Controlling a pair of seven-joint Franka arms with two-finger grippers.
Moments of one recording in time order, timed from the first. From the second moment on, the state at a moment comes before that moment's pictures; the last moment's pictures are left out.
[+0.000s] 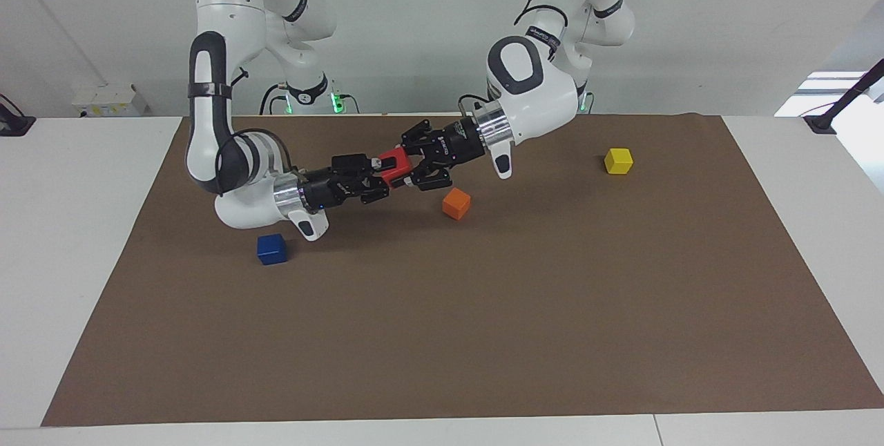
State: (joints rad) left arm -0.39 0.20 -0.31 -1.85 -1.63 2.48 -1.22; right arm 0.07 0.38 -0.02 -1.97 1.80 1.38 -0.64
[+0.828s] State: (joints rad) left arm -0.39 0.20 -0.31 -1.85 -1.63 2.48 -1.22; right arm 0.09 0.38 -0.02 -1.97 1.80 1.40 -0.64
